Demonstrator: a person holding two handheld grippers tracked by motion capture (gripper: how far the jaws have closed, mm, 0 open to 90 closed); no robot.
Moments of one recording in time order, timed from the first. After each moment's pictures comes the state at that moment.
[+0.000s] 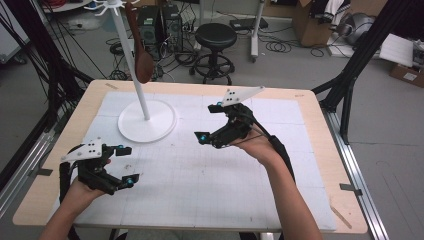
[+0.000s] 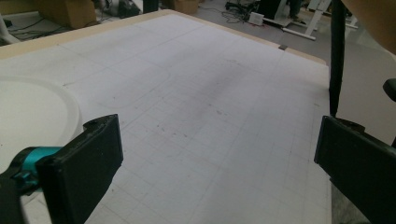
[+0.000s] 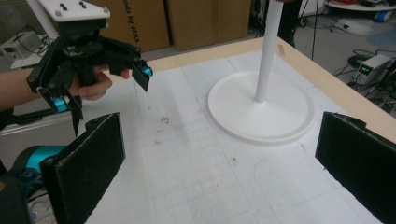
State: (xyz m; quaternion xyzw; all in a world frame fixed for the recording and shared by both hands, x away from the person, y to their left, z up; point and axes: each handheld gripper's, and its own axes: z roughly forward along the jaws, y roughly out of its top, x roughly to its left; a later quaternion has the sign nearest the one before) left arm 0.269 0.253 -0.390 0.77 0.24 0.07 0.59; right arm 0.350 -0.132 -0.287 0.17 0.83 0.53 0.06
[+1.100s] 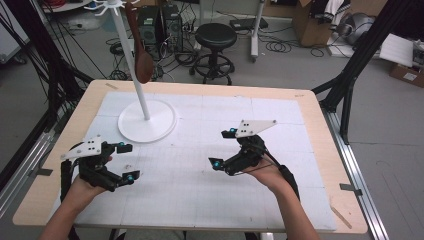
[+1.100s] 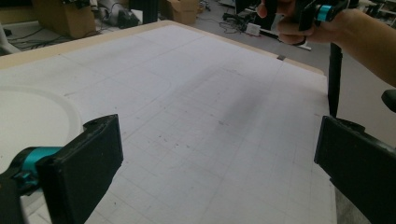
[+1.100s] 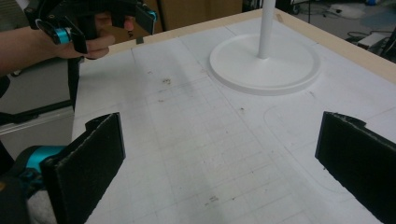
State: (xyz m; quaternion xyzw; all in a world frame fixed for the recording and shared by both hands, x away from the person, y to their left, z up) left arm 0.275 0.253 -0.391 0.76 0.23 0.07 0.60; right arm 0.314 -0.167 -0.350 0.19 0.83 0.53 0.06
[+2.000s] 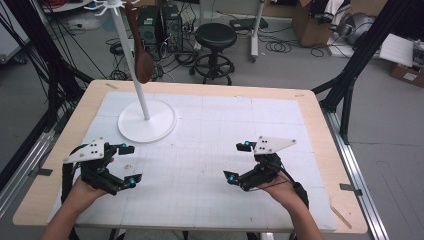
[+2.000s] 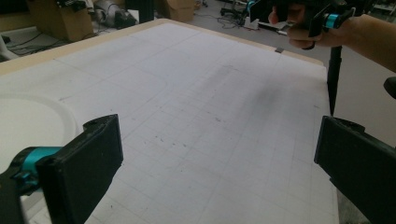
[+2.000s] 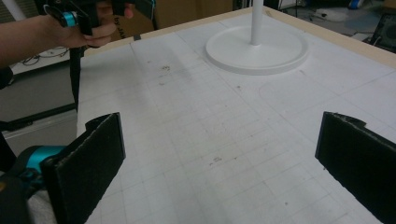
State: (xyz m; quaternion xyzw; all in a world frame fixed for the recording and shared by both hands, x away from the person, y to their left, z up) left arm 0.271 0.247 -0.391 0.77 0.21 0.08 0.59; right arm 0.282 -0.206 -0.371 0.21 0.81 0.54 0.07
